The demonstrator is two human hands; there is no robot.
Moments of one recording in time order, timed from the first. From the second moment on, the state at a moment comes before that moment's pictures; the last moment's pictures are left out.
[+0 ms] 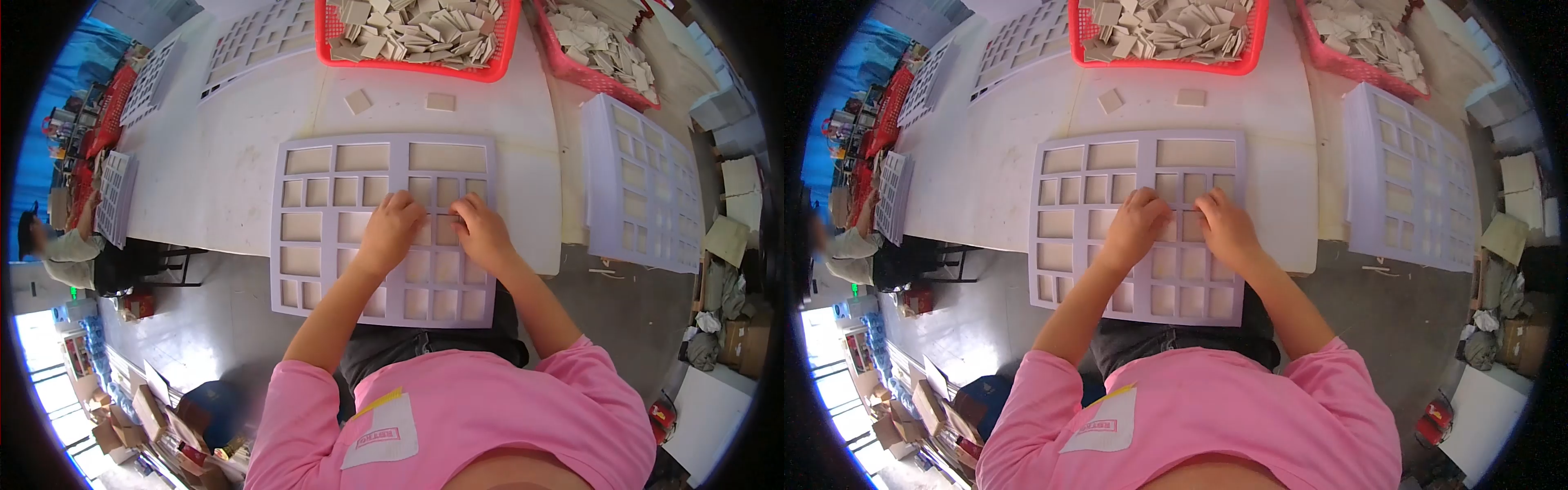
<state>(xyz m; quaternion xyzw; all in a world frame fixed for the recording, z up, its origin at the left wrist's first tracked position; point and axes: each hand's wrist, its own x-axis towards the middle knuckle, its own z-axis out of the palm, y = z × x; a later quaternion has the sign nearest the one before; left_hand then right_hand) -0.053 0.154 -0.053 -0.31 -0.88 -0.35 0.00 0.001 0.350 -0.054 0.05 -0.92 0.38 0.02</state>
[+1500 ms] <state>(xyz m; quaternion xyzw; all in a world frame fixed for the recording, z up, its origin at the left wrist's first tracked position) -0.107 0.133 -0.039 -0.08 -0.80 -0.59 -0.07 0.004 0.398 -0.057 -0.13 -0.74 0.66 -0.07</state>
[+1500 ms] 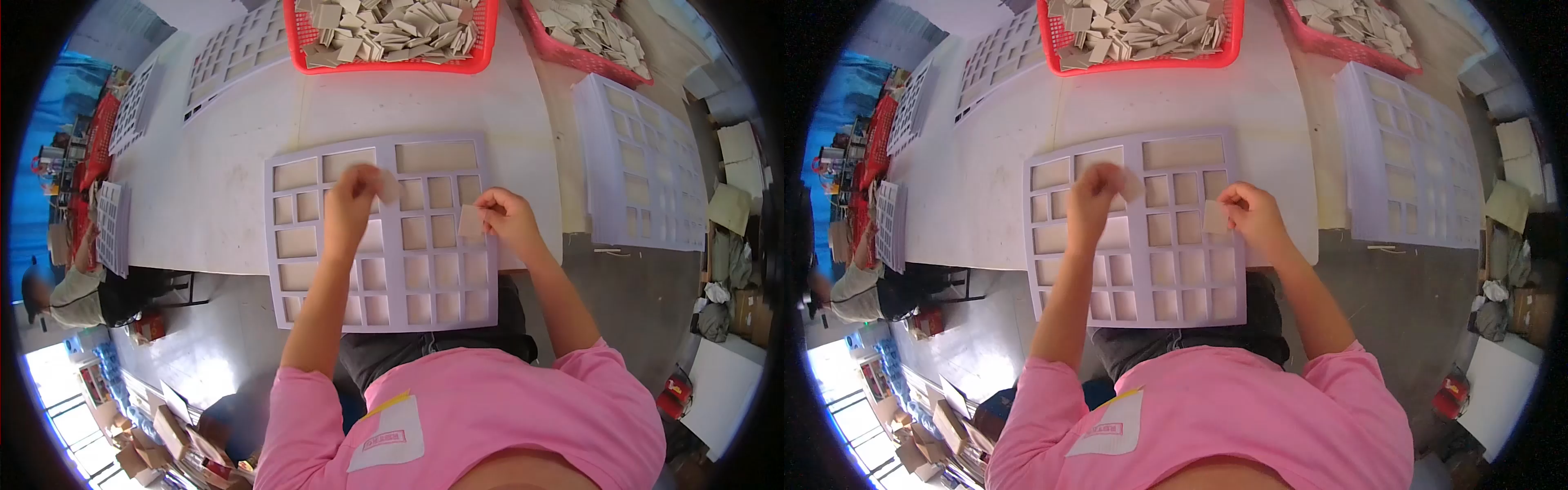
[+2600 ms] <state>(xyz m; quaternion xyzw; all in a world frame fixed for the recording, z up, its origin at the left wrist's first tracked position) 0.015 0.128 -0.044 -0.24 -0.90 -0.36 -0.07 -0.143 0.421 -0.023 0.01 -0.90 0.34 0.29</state>
